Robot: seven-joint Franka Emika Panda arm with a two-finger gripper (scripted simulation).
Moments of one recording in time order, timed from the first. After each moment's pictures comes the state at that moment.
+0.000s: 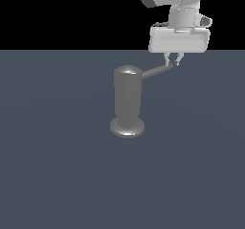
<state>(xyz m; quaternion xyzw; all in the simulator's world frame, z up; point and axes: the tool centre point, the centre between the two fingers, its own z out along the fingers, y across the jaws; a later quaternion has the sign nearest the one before) 0.091 -0.196 0.238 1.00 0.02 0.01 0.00</state>
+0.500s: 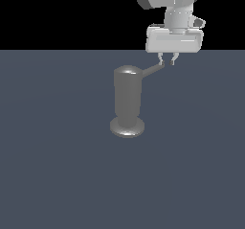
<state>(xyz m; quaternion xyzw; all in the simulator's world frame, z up) 0.116 -0.189 0.238 1.00 0.02 0.01 0.00</state>
